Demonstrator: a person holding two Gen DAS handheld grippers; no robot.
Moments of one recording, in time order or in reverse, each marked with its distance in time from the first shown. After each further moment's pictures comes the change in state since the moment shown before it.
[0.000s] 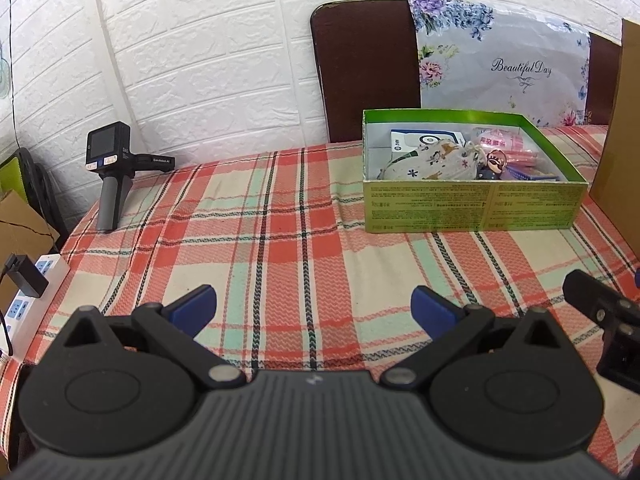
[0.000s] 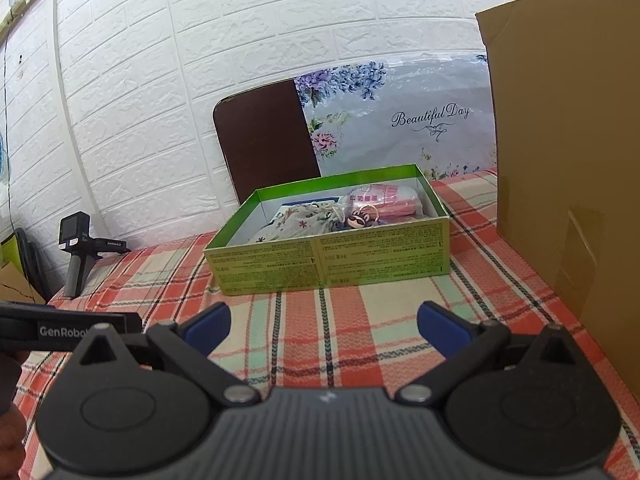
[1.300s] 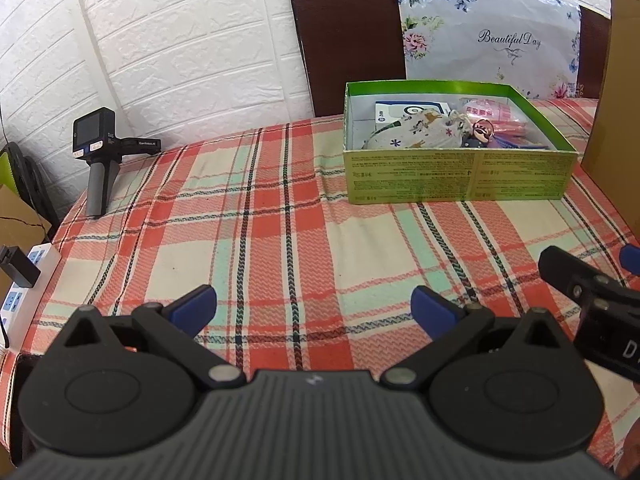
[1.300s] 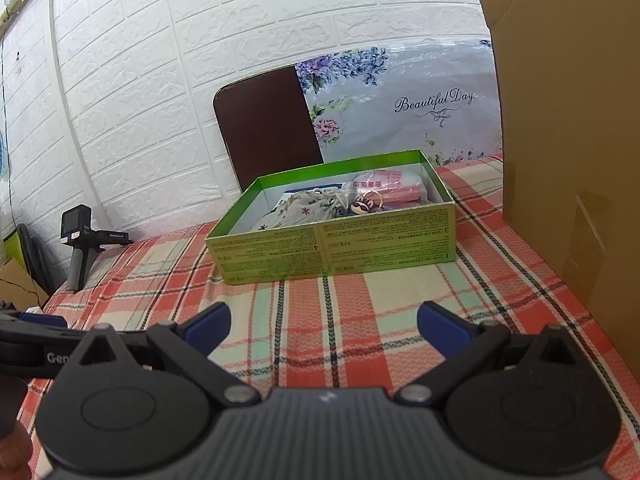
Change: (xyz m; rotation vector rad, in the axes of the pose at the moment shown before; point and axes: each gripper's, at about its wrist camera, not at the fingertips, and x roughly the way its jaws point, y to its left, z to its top) left arm 0.002 -0.013 -0.005 0.019 0.080 -0.012; right arm 0.007 0.000 -0.002 0.010 0.048 0.012
